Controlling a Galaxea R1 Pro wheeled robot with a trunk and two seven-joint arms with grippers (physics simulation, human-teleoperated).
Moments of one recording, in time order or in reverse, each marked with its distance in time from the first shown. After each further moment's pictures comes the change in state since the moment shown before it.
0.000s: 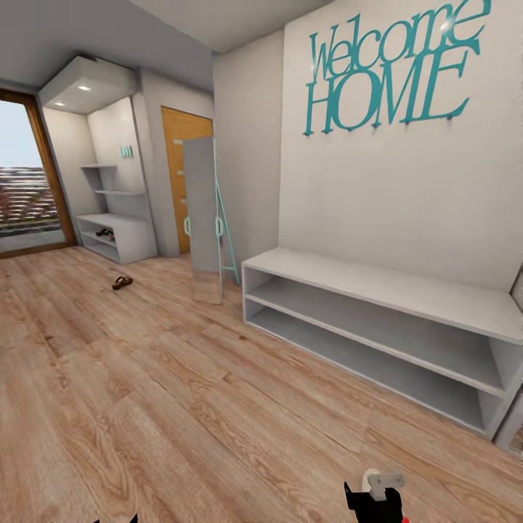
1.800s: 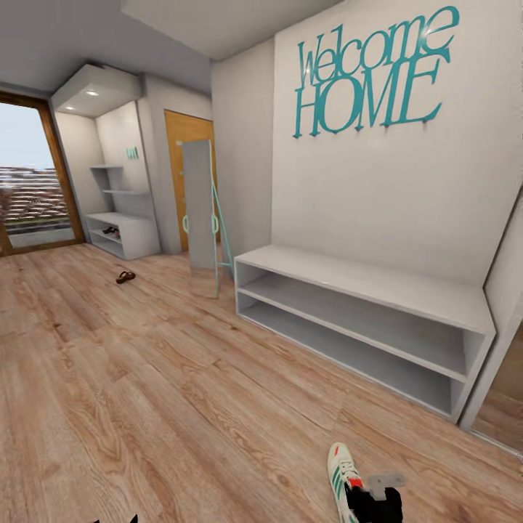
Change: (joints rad) left arm 0.000 0.000 -0.001 0.001 0.000 0.000 0.000; right arm -0.001 0.000 0.000 -0.001 0.000 -0.001 -0.002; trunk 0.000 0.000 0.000
